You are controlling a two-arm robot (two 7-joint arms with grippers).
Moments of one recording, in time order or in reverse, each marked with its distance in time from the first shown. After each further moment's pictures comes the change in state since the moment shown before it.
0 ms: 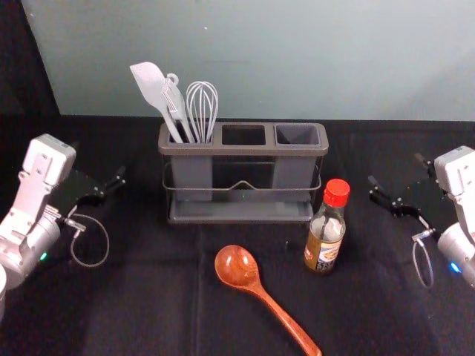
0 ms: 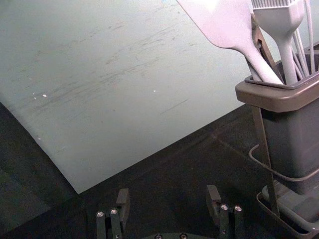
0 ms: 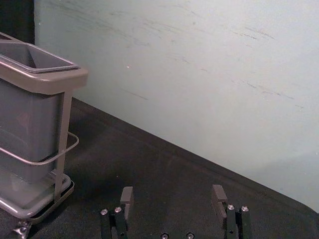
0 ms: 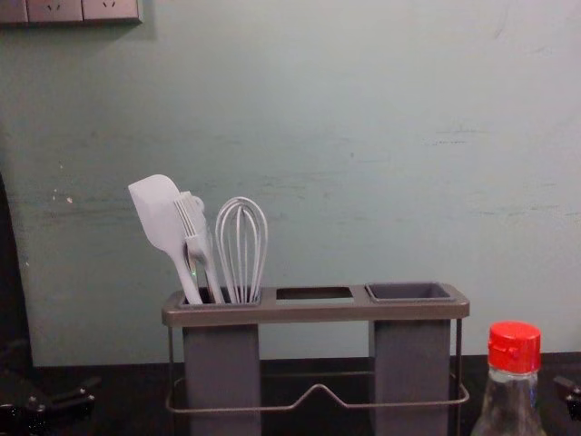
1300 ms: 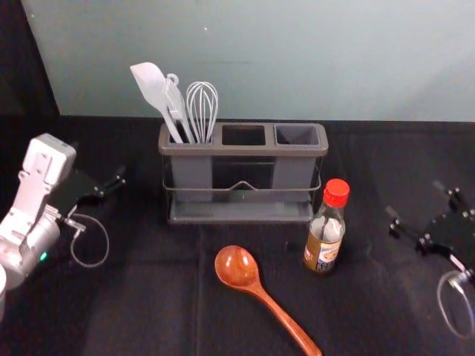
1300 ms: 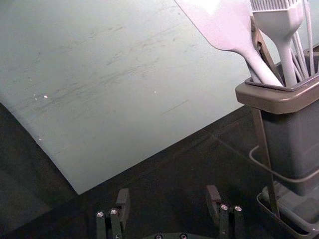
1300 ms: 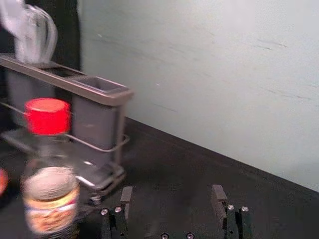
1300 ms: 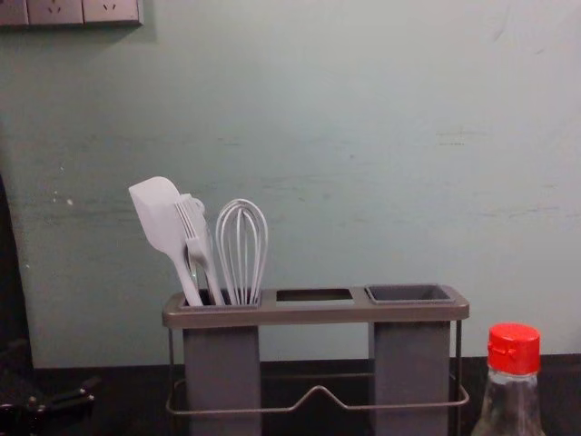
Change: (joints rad) left arm 0.000 0.000 0.000 0.000 0.000 0.000 0.000; right arm -0.296 0.137 0.161 -0.238 0.147 -0.105 0.128
